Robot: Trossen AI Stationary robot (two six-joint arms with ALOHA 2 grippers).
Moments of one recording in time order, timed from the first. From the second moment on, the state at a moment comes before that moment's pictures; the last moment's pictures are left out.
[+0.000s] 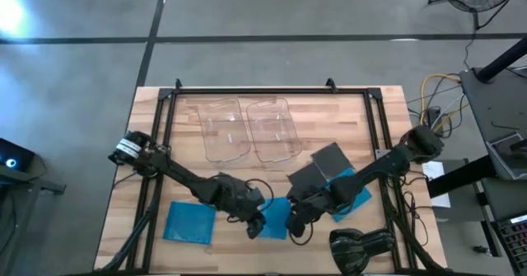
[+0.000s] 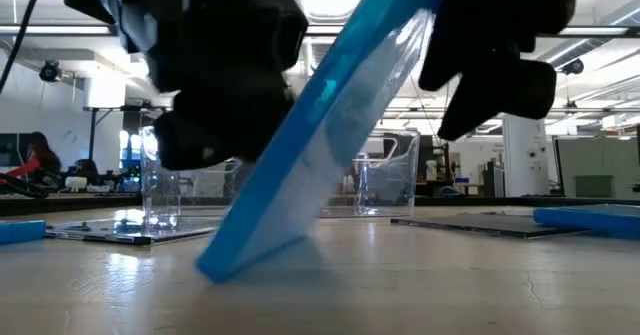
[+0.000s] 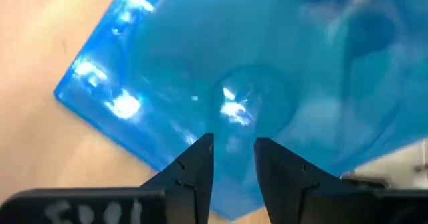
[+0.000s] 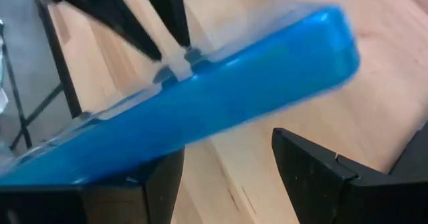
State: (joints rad) left arm -0.43 1.80 1.02 0.11 -0.09 -0.98; right arm 0.48 1.72 1.09 -0.30 0.15 1.11
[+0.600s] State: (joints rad) left arm -0.44 1.91 1.01 0.17 -0.11 -1.00; right arm 0.44 1.67 1.09 -0.20 0.12 1.26
